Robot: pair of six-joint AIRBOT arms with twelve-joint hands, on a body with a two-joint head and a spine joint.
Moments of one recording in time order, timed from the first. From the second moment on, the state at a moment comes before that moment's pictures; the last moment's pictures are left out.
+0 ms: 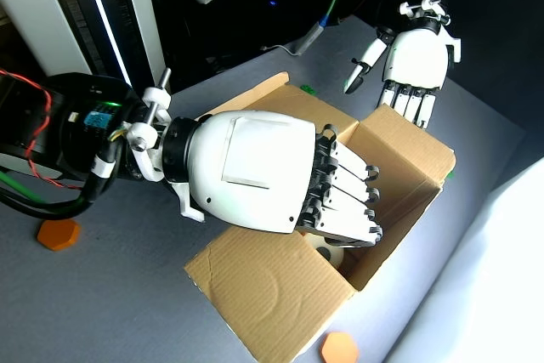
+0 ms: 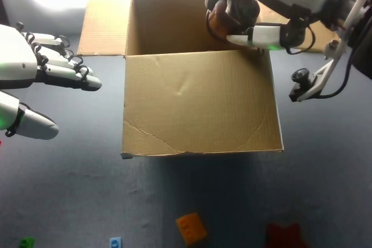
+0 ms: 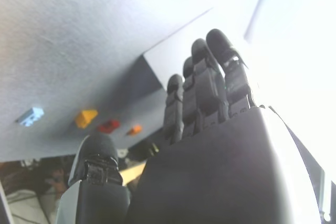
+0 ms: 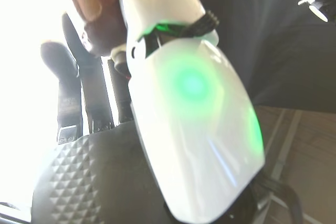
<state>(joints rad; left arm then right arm) 0.41 -0.93 1.57 1.49 -0.78 -0.26 -0.13 -1.19 1.19 0.23 0.59 -1.10</state>
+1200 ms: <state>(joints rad) 0.19 -0.92 1.59 1.53 -0.78 -0.27 -0.22 -0.84 1.01 0.35 0.50 -1.16</state>
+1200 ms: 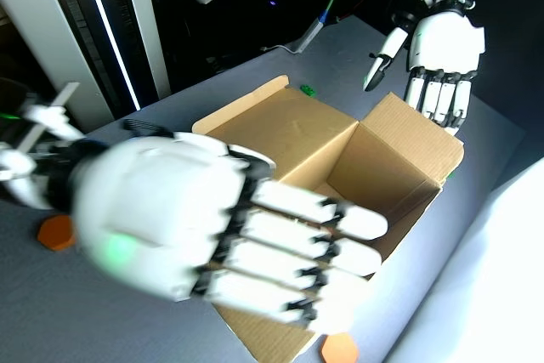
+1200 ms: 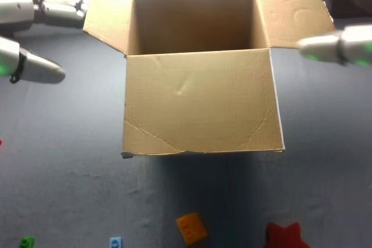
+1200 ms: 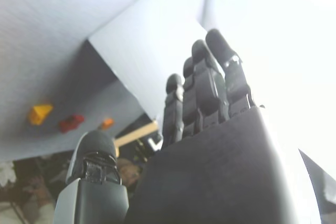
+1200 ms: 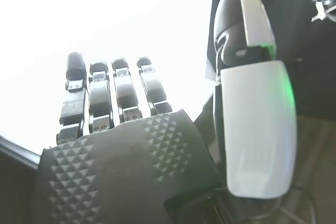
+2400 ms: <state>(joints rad) 0.07 -1.07 1.56 1.74 -0.79 -0.29 -0.61 -0.86 1.05 0.34 0.55 -1.27</state>
